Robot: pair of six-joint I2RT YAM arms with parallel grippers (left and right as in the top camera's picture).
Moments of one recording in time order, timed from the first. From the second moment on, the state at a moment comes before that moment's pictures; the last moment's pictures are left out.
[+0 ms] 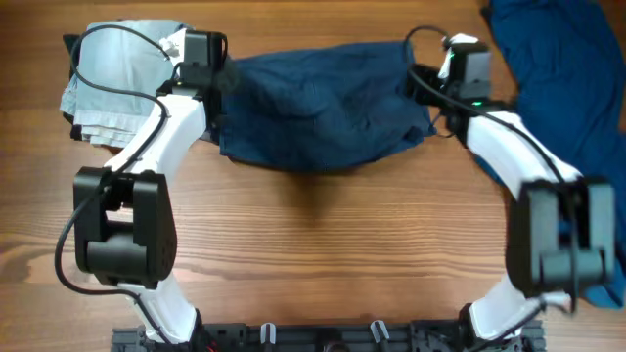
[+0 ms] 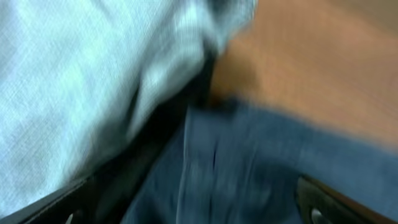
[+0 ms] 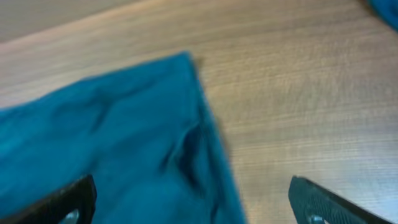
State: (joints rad) left arm -0.14 1.93 1.35 -0.34 -0.31 -0.56; right arm 0.06 1.81 1.18 -0.12 -0.03 0.27
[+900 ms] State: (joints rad) left arm -0.14 1.93 1.36 -0.68 -0.03 -0.49; right arm 0.00 1.86 1.20 -0.06 -0.52 0.39
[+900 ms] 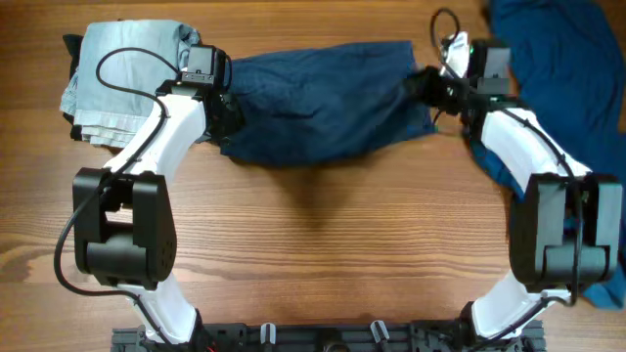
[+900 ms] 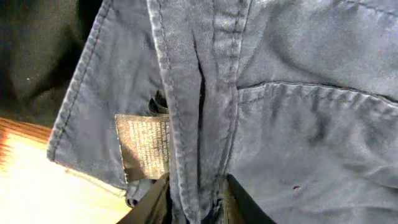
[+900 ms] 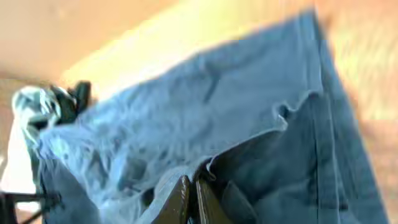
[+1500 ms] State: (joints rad) left arm -0.14 1.93 1.36 -0.67 -0.03 -0.49; right arm -0.17 1.86 1.20 -0.39 -0.45 0.00
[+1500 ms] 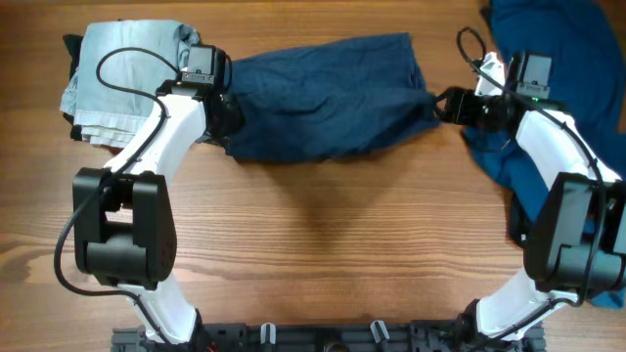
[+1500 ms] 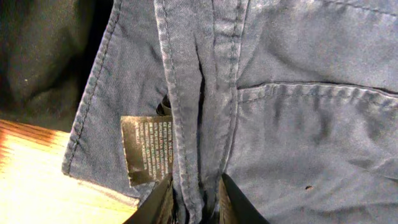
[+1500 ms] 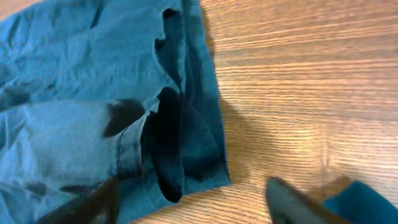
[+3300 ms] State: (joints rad) left arm -0.14 1.89 1.36 -0.67 0.01 -0.49; right arm -0.16 1.65 1.38 -0.87 -0.06 0.26
